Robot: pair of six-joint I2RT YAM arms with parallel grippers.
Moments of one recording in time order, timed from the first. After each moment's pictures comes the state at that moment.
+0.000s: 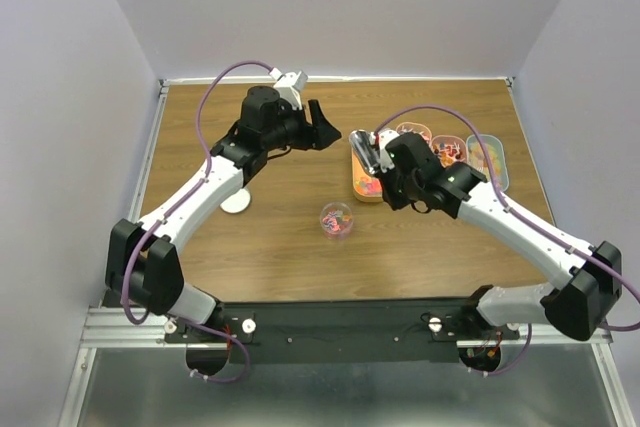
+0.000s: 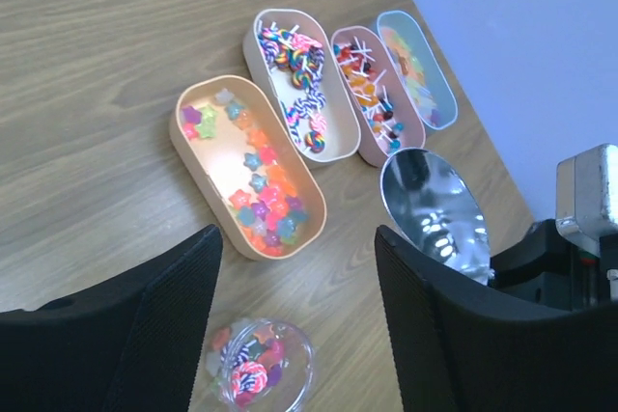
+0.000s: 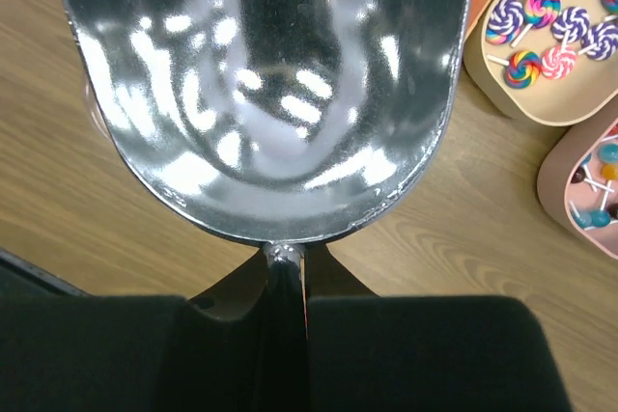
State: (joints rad) left arm -0.47 1.44 1.20 -0.08 0.35 -0.47; right arm 0.72 1.31 1.16 -0.74 0.10 0.10
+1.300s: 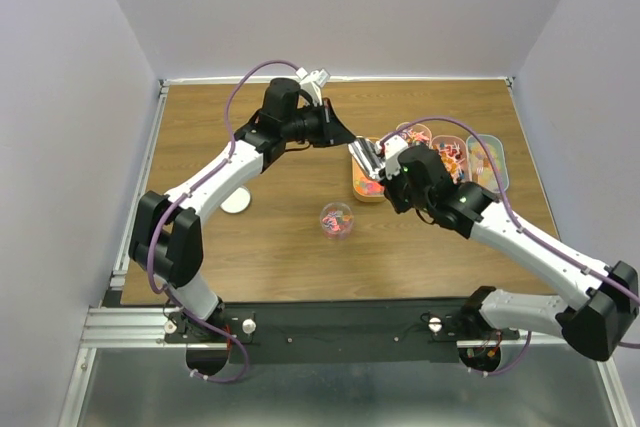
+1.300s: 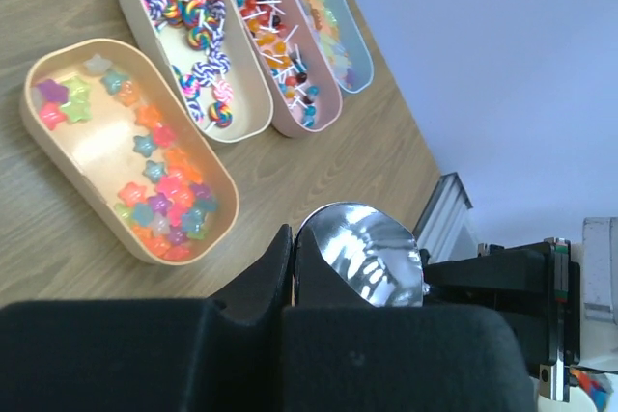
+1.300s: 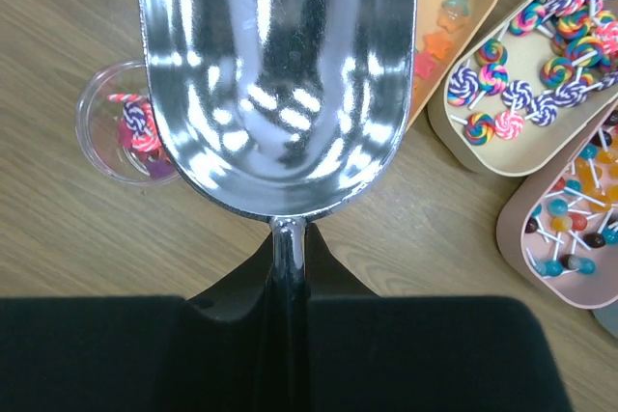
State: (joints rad) left arm -0.51 1.65 1.35 -0.08 0.56 -0.62; right arm 0.73 1.17 0.98 -0.51 0.15 -0.01
